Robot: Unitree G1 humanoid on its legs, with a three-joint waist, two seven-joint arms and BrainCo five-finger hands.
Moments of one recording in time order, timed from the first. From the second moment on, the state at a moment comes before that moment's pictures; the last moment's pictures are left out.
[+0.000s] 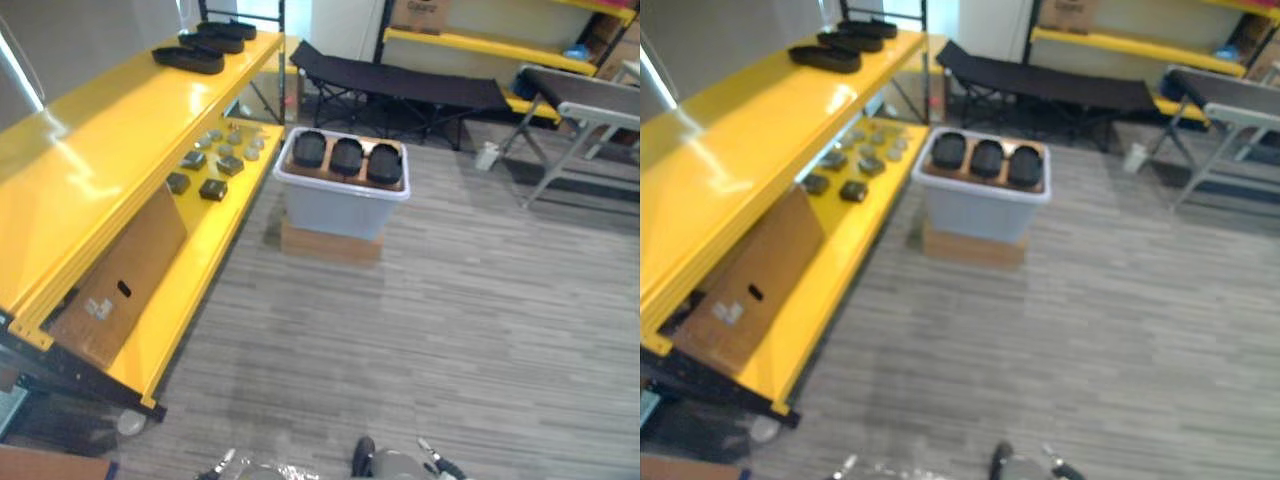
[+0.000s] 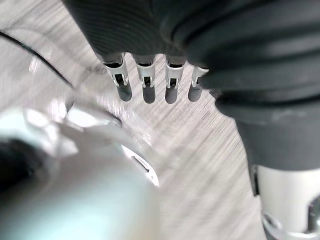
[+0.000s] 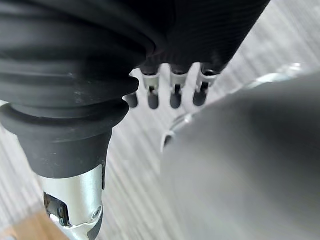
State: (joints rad) left arm 0.10 0.01 0.38 1.04 -0.39 0.10 0.19; right arm 0.08 -0.10 -0.33 1.05 0.37 0.25 0.11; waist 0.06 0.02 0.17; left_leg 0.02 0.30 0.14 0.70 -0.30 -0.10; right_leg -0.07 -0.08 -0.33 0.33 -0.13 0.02
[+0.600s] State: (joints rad) left arm 0.13 0.07 0.33 1.02 -0.23 0.02 0.12; right arm -0.06 -0.05 -0.21 1.11 0.30 0.16 0.03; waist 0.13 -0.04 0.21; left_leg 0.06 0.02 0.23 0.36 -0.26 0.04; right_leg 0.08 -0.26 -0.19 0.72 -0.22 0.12
